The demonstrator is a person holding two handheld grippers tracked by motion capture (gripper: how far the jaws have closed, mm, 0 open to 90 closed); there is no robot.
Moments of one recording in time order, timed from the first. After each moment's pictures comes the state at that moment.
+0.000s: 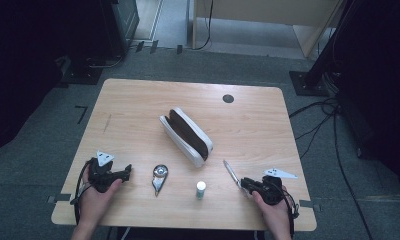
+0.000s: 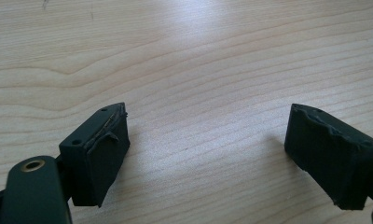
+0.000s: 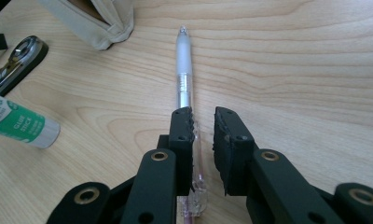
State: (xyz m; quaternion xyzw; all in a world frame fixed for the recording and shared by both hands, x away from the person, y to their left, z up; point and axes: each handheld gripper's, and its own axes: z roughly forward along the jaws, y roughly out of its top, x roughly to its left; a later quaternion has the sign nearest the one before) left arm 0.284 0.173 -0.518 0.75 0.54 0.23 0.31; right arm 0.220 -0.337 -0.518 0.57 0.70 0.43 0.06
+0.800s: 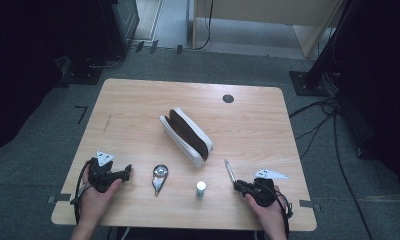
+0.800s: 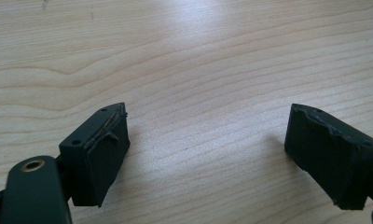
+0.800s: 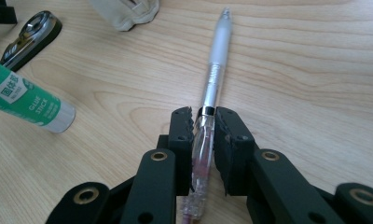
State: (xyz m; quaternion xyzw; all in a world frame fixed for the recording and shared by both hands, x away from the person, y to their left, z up) left arm 0.284 0.173 -0.518 0.75 0.54 0.23 0.31; right arm 0.218 -0.315 -0.519 0.54 0.73 0.42 0.06
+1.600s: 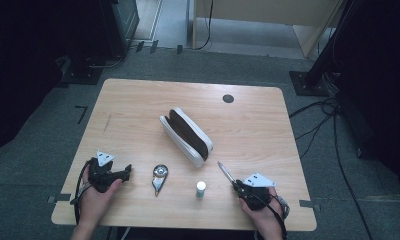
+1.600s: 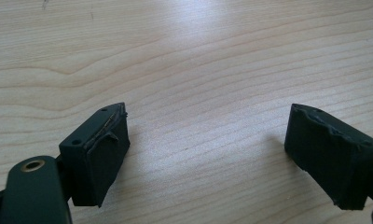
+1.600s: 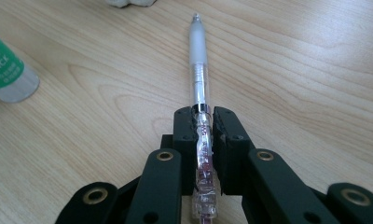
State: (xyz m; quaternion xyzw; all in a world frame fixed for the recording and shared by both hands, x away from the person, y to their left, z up) left arm 0.284 0.173 -0.518 0.75 0.54 0.23 0.31; right arm 0.207 -0.294 -0.518 0.48 0.78 0.36 0.19
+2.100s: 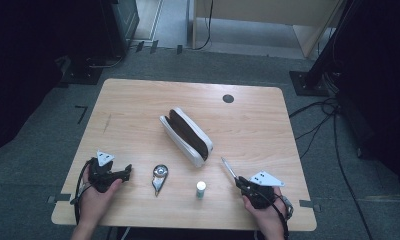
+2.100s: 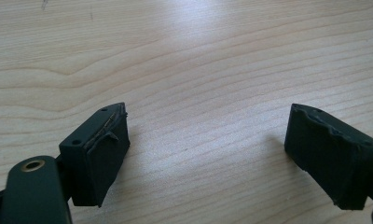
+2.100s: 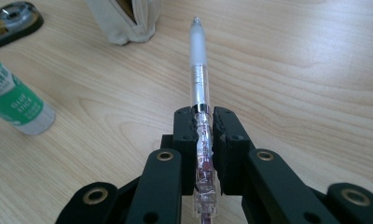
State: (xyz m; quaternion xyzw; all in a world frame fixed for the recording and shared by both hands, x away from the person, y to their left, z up) left arm 0.285 0.173 -0.518 0.75 0.54 0.23 0.31; right arm 0.204 -0.301 -0.502 0.49 0.75 0.40 0.19
